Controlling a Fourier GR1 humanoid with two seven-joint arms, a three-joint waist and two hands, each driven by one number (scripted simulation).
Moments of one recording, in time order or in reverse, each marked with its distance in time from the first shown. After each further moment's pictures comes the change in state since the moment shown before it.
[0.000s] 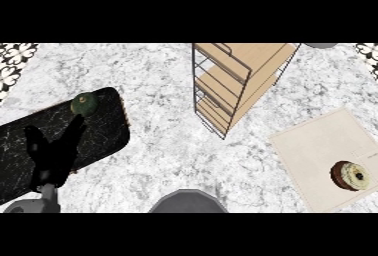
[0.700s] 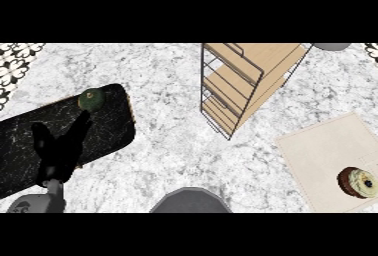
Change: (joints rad) left arm -0.031 -0.020 -0.001 0.015 -0.023 -0.030 -0.011; right arm -0.493 0.036 0.092 0.441 0.023 0.015 0.127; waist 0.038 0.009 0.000
